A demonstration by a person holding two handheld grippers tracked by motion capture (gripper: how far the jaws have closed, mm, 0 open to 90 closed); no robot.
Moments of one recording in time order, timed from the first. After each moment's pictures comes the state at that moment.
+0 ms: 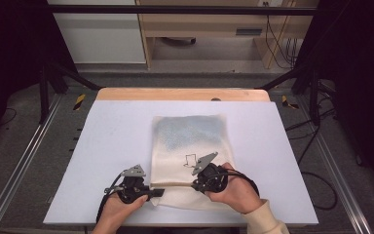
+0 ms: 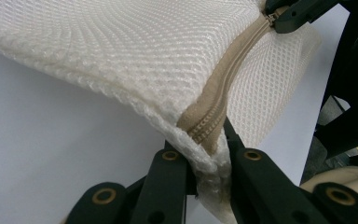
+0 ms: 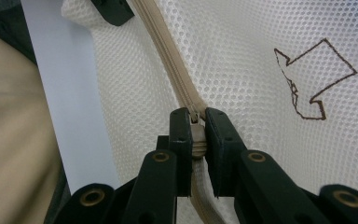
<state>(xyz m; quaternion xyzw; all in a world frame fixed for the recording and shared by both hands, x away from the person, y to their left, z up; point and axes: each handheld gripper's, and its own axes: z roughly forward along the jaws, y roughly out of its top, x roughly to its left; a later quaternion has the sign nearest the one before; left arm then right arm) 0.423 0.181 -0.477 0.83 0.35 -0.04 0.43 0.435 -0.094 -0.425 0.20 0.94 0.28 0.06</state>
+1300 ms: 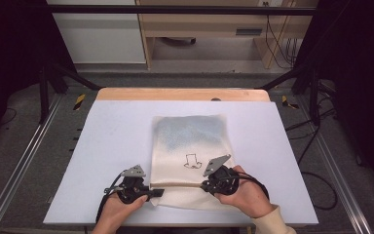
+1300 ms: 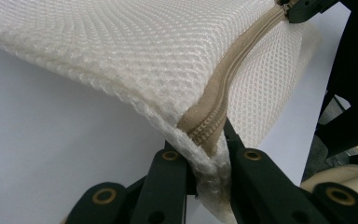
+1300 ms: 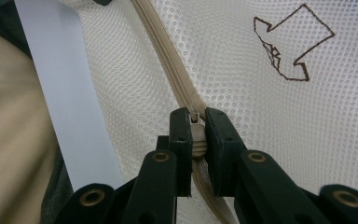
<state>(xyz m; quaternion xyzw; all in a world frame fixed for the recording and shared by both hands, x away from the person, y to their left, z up) 0.423 0.182 -0.477 0.83 0.35 -0.04 0.43 0.428 -0.121 -0.426 0.22 0.93 0.29 0.07</state>
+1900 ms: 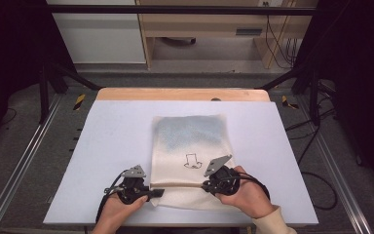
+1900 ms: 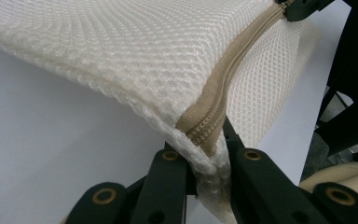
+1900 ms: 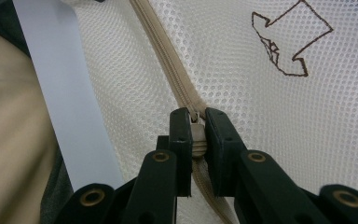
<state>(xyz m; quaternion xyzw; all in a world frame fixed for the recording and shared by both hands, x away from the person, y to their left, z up) 0.421 0.181 -0.475 0.83 0.34 -0.04 0.43 0.427 -0.123 -0.427 0.23 0.93 0.29 0.06</state>
